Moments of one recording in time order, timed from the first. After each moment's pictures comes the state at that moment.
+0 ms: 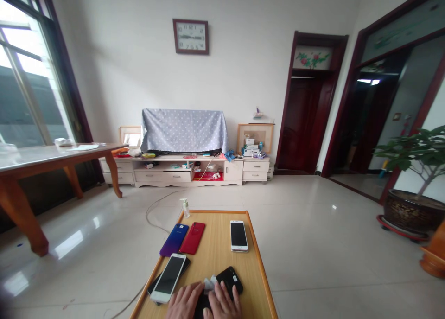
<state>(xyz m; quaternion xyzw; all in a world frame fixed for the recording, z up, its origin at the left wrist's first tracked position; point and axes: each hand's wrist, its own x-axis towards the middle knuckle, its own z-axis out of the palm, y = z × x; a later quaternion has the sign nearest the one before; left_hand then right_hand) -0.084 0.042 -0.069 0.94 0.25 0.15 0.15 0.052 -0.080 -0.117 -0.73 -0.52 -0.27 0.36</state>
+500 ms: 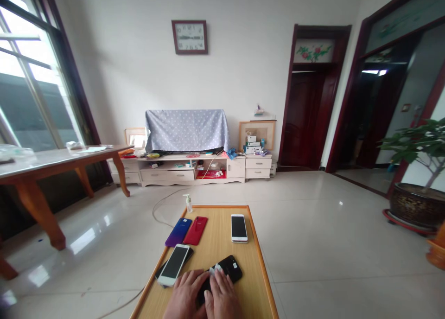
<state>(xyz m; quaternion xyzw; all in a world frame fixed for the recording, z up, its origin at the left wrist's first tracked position) -0.093 0.008 -0.015 0.95 0.22 0.15 0.16 0.047 -0.105 -0.077 -0.73 -0.60 -0.16 0.27</state>
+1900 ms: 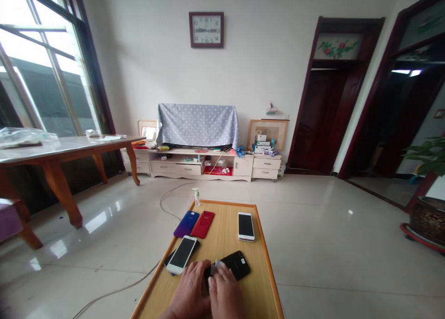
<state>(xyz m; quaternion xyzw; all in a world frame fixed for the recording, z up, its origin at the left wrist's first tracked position) -0.098 0.006 -0.020 0.91 0.28 0.20 0.21 0.030 -0.096 -0.049 -0.77 -0.57 -0.03 0.29</state>
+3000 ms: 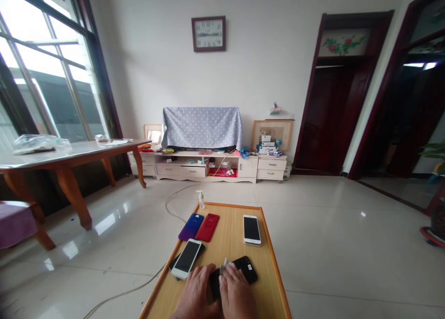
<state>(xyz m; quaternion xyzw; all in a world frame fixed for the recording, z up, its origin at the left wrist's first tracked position) -0.094 0.007 -0.017 0.91 0.29 0.19 0.21 0.048 -0.089 -0.054 -0.76 -0.57 -0.03 0.31</state>
